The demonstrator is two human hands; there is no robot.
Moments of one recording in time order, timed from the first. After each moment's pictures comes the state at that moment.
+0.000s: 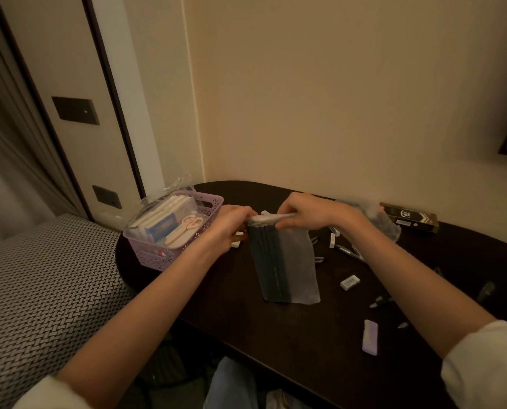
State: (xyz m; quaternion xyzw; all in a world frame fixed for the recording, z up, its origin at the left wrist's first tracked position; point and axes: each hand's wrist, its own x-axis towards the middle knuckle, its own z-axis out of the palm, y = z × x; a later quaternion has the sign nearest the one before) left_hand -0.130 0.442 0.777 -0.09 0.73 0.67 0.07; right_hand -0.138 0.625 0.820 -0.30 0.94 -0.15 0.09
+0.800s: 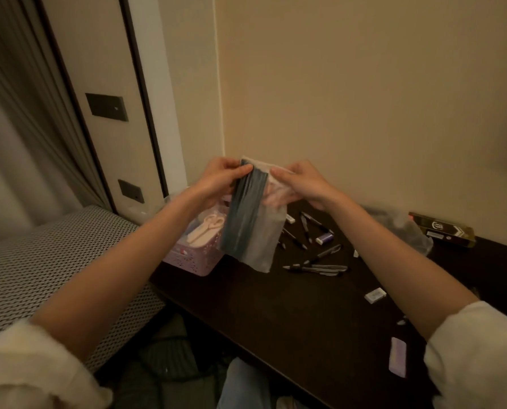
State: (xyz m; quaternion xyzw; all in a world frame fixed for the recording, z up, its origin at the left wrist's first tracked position) left_hand -0.160 0.377 0.834 0.07 0.76 0.64 -0.06; right_hand -0.177 0.569 0.836 -0.19 0.78 -0.59 0.05
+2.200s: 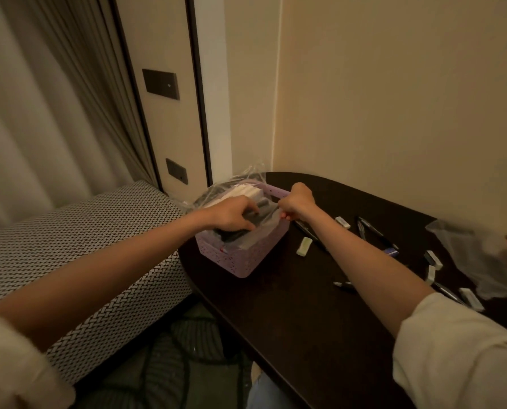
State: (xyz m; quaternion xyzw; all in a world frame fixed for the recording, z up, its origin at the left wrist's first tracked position) left_hand -0.188 0.282 0.759 0.10 0.98 0.15 0.04; right_hand -0.261 0.437 0.760 -0.04 0.91 -0.39 0.09
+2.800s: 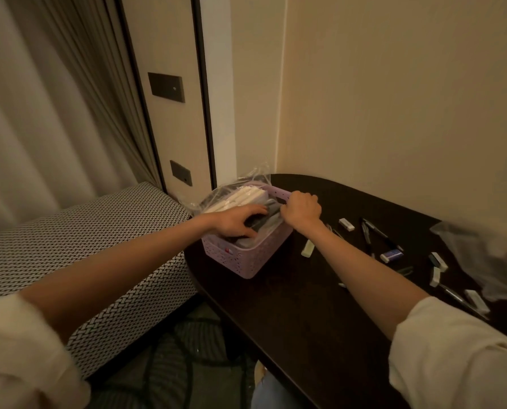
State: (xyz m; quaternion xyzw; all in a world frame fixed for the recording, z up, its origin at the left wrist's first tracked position) left_hand -0.191 0.271 0.742 0.13 0.97 0.19 0.09; right_hand -0.259 0.433 0.738 -0.08 0.98 -0.18 -0.05
